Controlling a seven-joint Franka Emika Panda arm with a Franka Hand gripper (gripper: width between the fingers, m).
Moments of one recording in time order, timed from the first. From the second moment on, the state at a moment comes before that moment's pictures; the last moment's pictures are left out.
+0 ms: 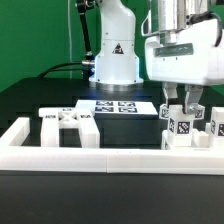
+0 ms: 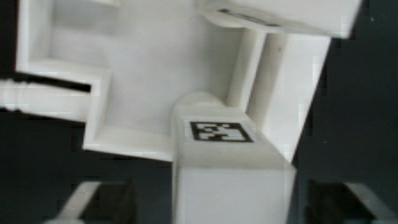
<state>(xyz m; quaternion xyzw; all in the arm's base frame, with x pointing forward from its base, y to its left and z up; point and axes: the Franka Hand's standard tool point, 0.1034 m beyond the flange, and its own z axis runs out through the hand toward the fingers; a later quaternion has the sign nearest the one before) 0.620 0.060 0.083 -0.79 0.60 -0.03 0.07</state>
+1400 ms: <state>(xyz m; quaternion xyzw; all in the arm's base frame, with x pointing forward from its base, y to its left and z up) 0.625 0.059 0.080 -1.00 0.01 -0.05 0.01</state>
